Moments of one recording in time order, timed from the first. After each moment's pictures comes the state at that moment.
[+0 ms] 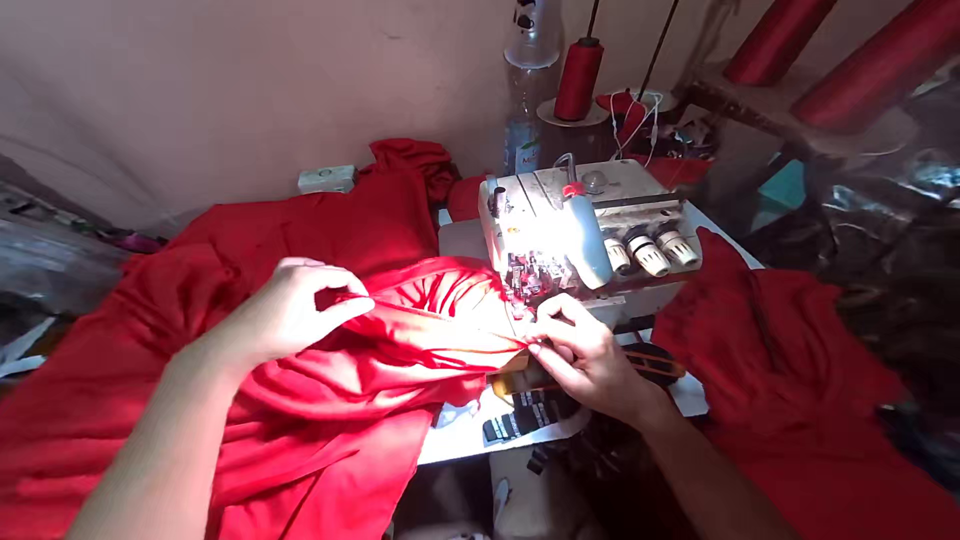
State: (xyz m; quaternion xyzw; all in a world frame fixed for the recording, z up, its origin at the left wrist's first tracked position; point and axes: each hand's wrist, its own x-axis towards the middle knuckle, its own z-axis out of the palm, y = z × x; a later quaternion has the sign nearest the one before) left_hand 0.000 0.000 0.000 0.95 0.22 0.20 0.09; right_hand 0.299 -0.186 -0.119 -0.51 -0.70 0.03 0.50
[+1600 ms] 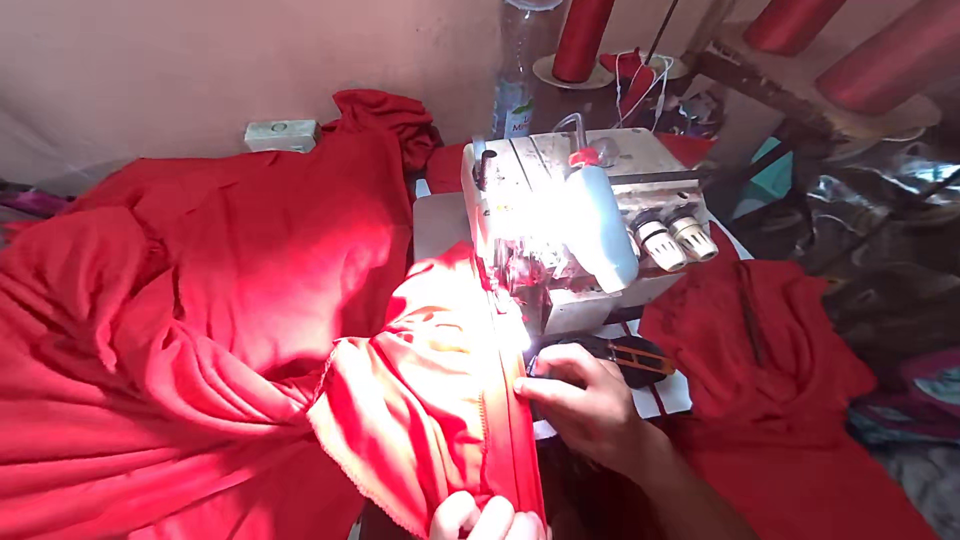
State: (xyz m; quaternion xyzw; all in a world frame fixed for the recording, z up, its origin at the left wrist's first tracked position) left_hand 0.075 -0.233 -0.094 0.94 0.18 0.29 0.01; right_hand 0.295 -0.218 -0.148 -0.44 -0.72 -0.04 0.53
